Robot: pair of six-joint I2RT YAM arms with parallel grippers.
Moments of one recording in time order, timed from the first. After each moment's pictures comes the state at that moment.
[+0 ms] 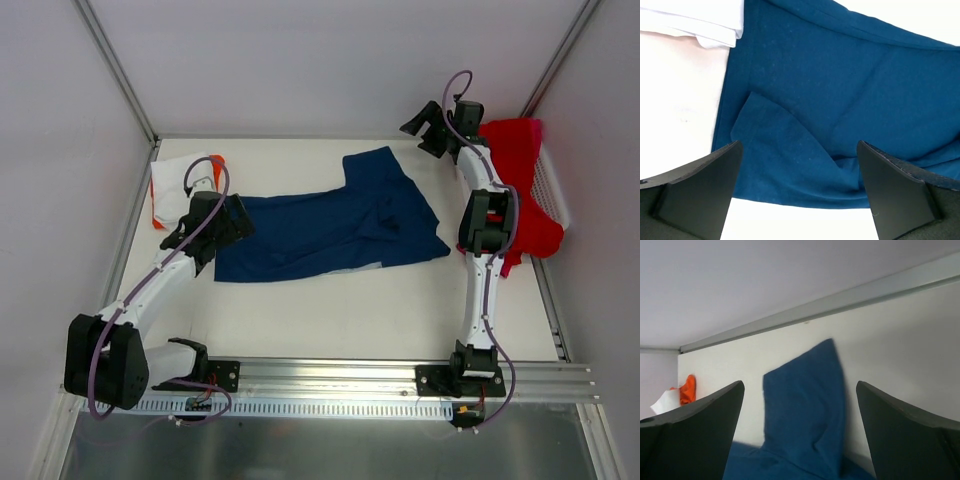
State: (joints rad) left arm -0.23 1.18 0.76 -0.30 -0.19 -0.56; right arm -0.02 2.52 2.29 -0.28 -0.45 0.63
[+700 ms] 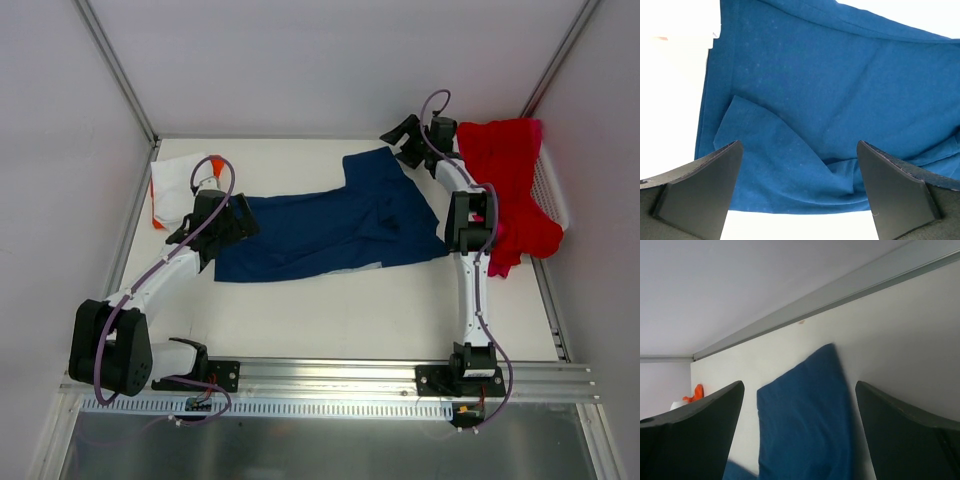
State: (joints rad) left arm -0.23 1.26 0.76 -0.23 -0.13 -0.56; right arm 0.03 2.67 2.26 -0.06 -0.44 0.80
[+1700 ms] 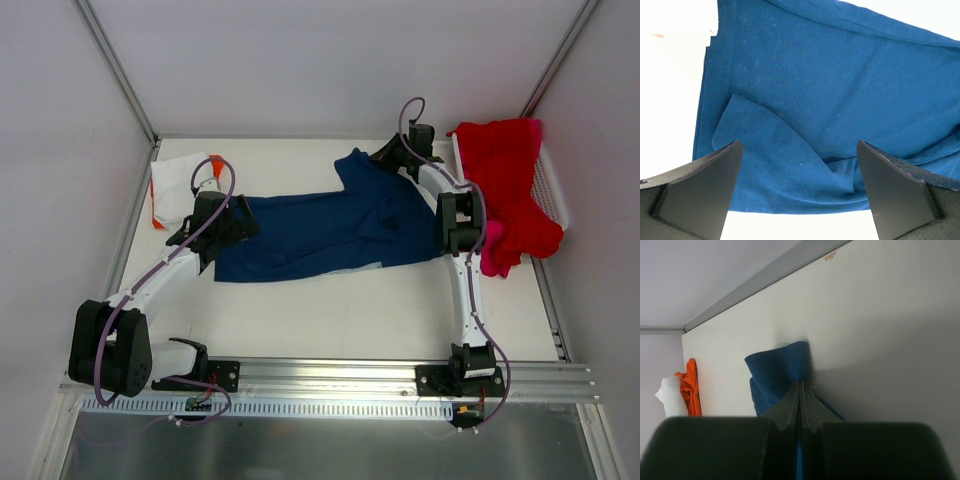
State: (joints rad) left arm -0.23 1.25 0.74 -0.21 -0.12 -0.56; right arm 0.14 2.68 2.22 -0.07 -0.44 0.80
